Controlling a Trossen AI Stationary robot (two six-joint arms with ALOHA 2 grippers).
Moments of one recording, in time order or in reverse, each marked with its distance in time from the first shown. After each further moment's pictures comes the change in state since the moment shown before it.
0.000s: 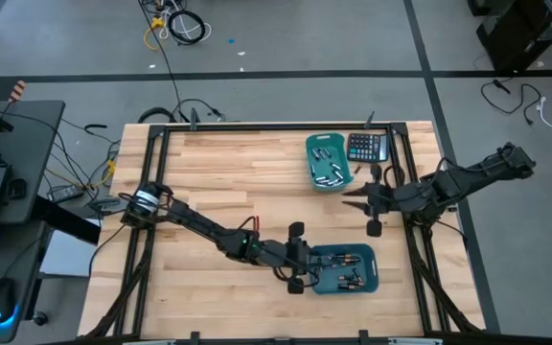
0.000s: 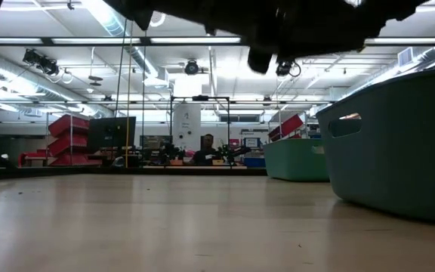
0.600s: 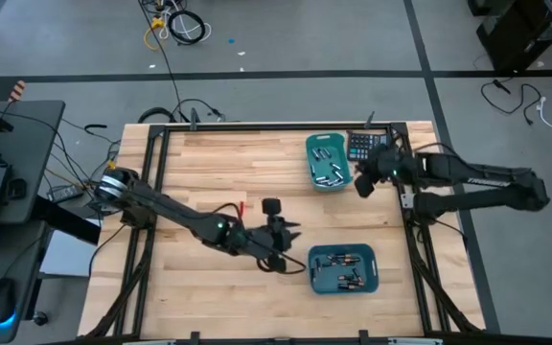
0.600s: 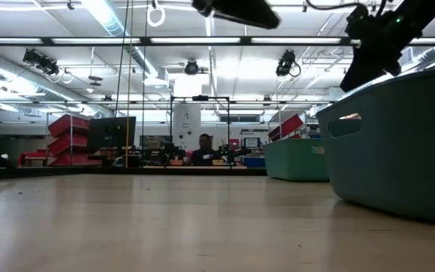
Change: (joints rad) left arm -0.003 -0.288 0.000 -0.532 -0.314 0.213; right arm -0.533 0.001 0.003 -0.276 -0.093 0.400
